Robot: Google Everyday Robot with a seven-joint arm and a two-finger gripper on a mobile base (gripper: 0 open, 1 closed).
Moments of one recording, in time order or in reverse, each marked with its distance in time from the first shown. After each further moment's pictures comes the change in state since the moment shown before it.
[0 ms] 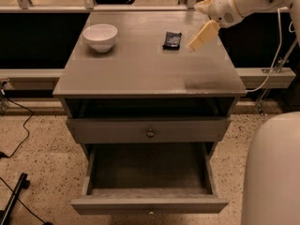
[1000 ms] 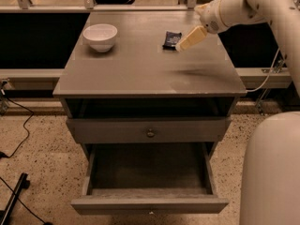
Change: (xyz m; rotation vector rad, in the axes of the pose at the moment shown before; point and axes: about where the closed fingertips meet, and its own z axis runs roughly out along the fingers) arm 0.023 -0.044 0.045 0.171 -0.009 0.082
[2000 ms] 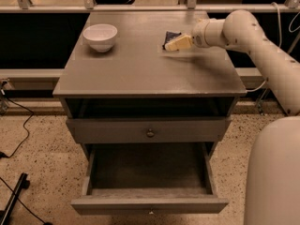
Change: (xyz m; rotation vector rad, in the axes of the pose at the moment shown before) arm 0.036 -0.037 0.066 0.256 -0.122 0.265
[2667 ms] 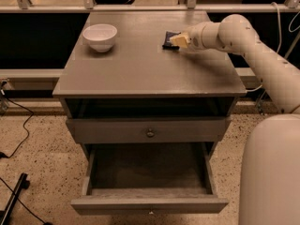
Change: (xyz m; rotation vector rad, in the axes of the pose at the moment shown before) arm 0.010 -0.002 0.017 0.018 0.001 0.065
